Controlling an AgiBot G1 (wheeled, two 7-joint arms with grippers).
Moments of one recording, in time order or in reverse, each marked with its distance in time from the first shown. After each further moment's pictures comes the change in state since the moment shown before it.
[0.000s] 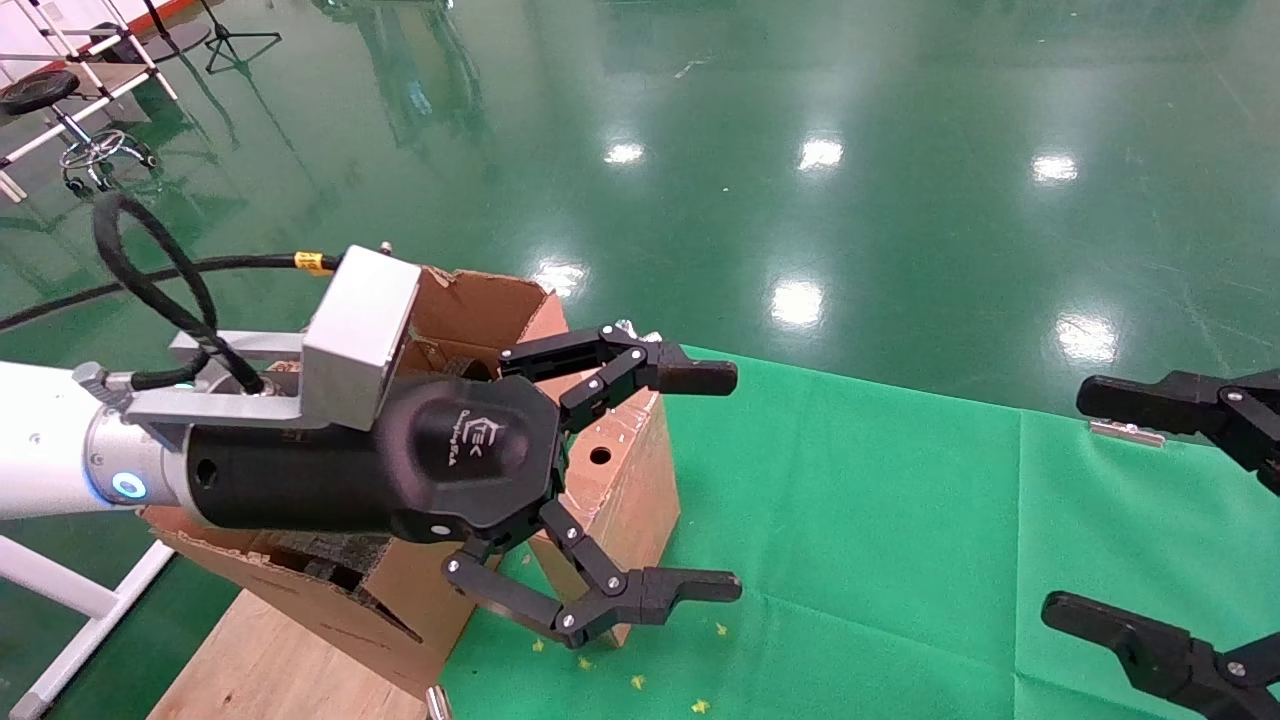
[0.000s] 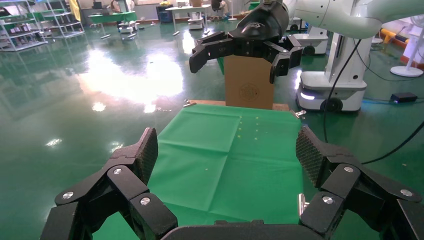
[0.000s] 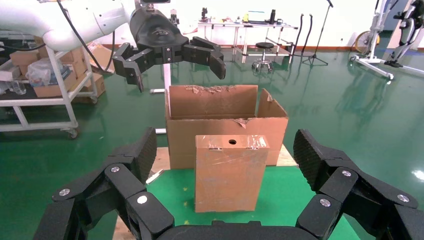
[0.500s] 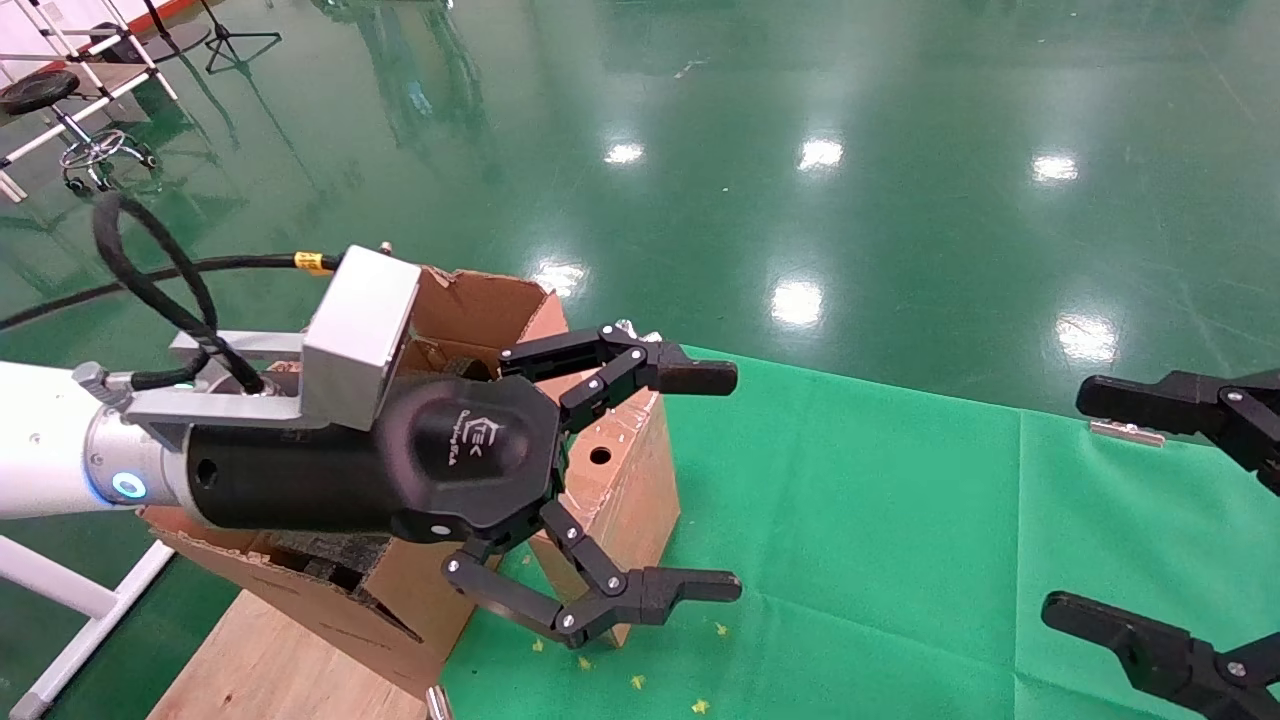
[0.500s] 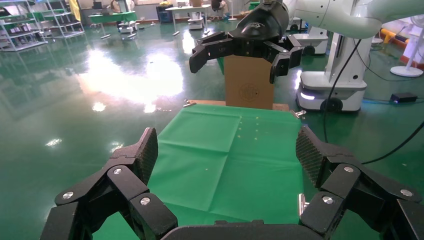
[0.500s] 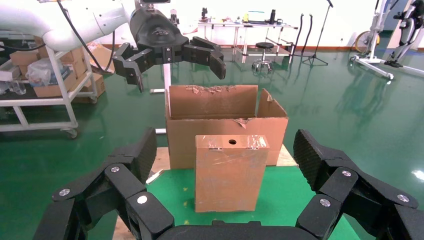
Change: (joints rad) left arm 0.000 -0.001 0.000 0.001 0.004 -0.003 0.001; right arm 0.000 0.000 0.000 0.000 0.000 0.000 0.000
